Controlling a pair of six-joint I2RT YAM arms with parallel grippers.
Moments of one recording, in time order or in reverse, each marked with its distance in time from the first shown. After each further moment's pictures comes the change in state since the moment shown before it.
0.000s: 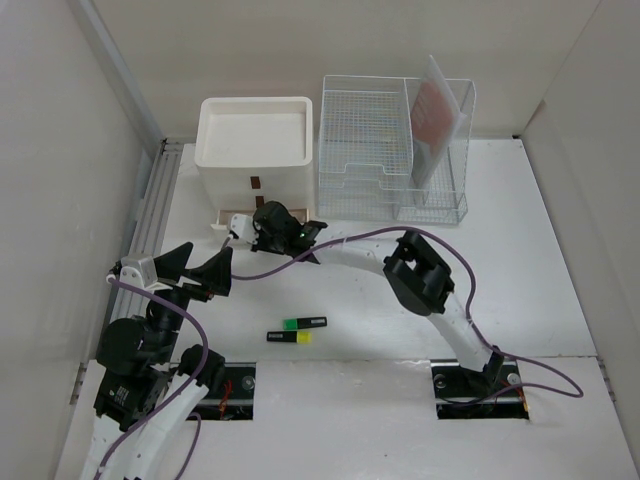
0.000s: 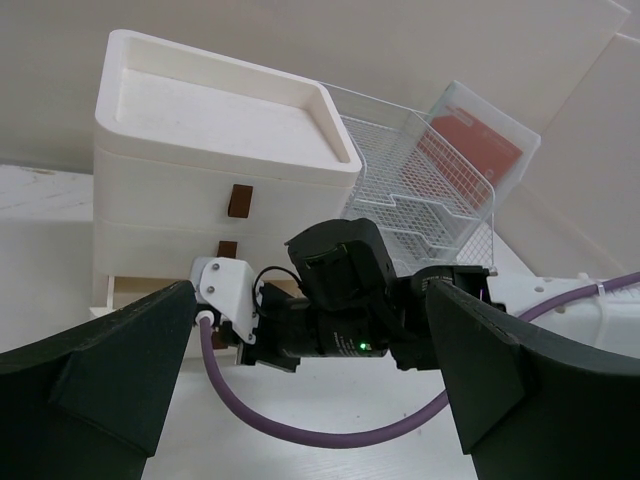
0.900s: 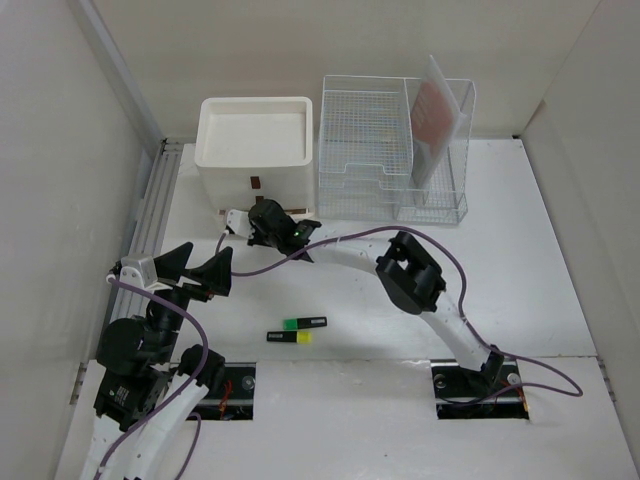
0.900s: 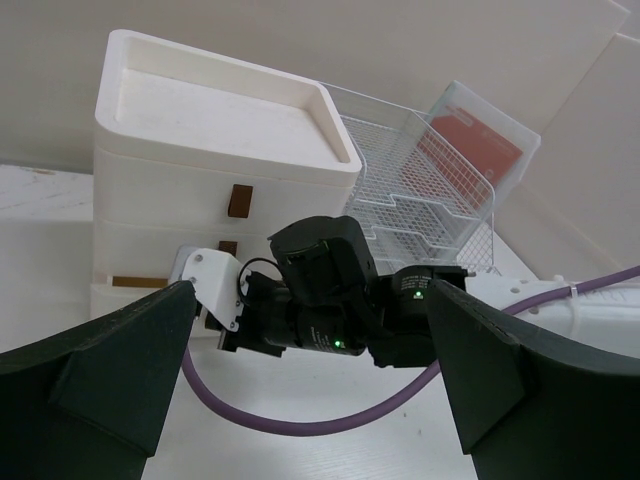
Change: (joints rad) left arm 0.000 0.000 0.000 0.000 0.000 0.000; right arm 0.000 0.072 0.099 0.020 0.121 -0.053
